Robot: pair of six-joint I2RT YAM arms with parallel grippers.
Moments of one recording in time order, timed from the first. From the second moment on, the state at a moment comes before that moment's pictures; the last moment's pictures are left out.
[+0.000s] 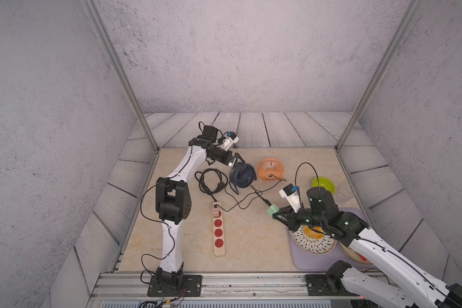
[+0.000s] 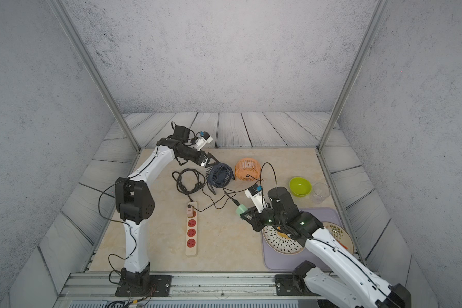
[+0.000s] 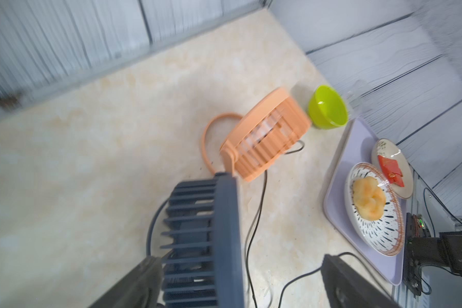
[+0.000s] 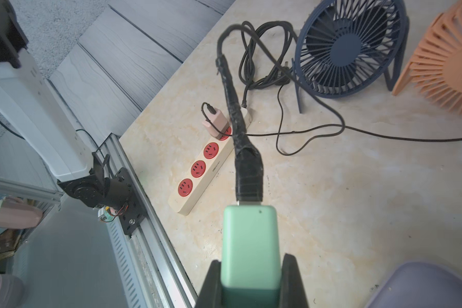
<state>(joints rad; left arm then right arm) -0.29 2.11 2.07 -0.85 0.77 0.25 0.59 0.93 0.79 -0.54 -0.52 0.19</state>
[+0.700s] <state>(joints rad) -0.37 1.57 1.82 -1.17 0.98 0.99 0.48 1.13 0.88 -0.33 -1.13 0.27</state>
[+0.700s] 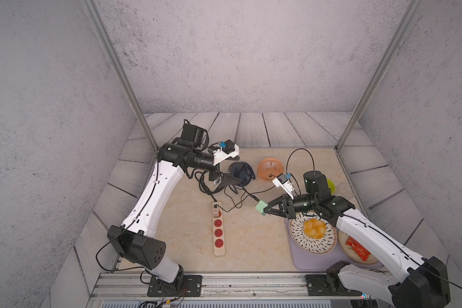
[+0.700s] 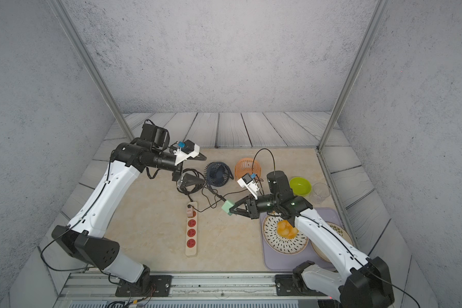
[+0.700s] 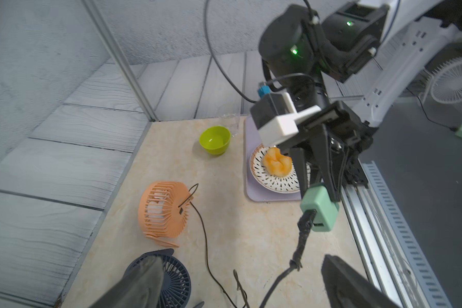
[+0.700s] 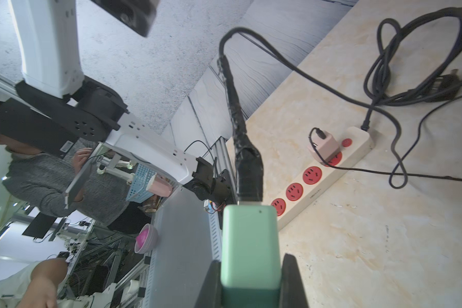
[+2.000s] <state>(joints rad) -0.70 1.69 2.03 -1.48 0.84 1.61 0.48 1.16 0.85 0.23 -1.38 0.74</state>
